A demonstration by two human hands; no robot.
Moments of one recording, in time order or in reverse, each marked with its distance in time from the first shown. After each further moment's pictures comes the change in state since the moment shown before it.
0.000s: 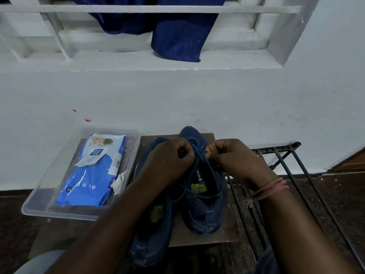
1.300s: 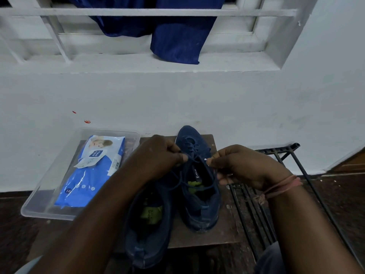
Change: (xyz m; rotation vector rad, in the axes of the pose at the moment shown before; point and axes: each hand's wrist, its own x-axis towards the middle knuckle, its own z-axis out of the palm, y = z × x) left_hand -0.003 0.016 -0.041 -0.027 -0.139 -0.203; right_hand -0.009 -0.008 -0.017 0.163 -0.204 0.304
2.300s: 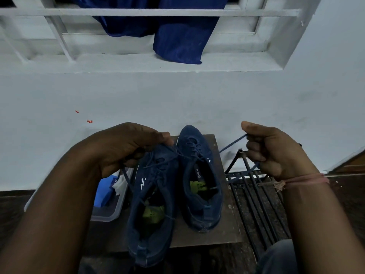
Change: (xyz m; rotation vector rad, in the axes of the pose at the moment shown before) left_hand -0.016 -0.009 -0.062 -0.508 -0.235 -0.101; right_hand -0.006 -0.010 -0.037 0.712 0.278 -0.196
